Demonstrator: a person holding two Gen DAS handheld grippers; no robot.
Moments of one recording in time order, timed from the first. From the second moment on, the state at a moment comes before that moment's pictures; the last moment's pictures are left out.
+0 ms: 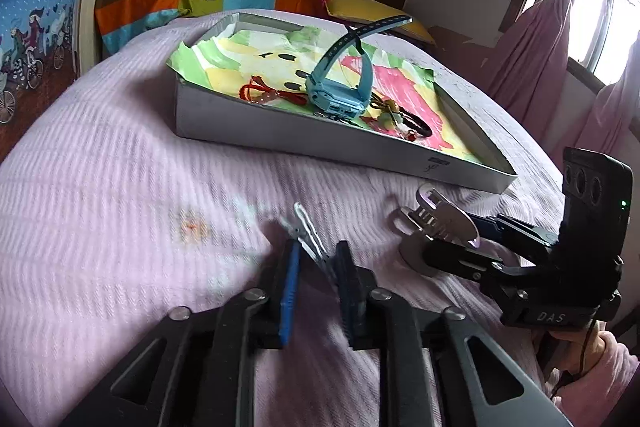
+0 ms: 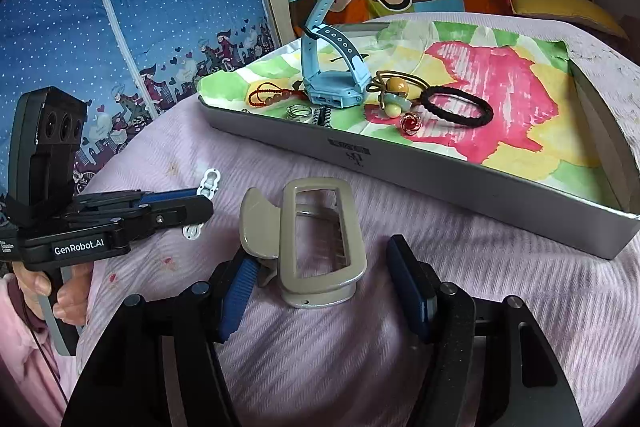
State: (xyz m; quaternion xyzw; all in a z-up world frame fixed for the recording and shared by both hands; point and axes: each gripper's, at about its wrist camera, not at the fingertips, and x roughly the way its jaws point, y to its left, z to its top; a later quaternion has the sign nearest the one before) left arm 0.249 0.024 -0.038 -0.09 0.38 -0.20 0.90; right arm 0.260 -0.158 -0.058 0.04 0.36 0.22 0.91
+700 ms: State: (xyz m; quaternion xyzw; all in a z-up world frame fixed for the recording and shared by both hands) left arm 0.233 0.011 -0.038 -0.07 0.35 -0.23 0.90; right arm 0.238 -0.179 -0.052 0.07 0.29 0.21 0.93
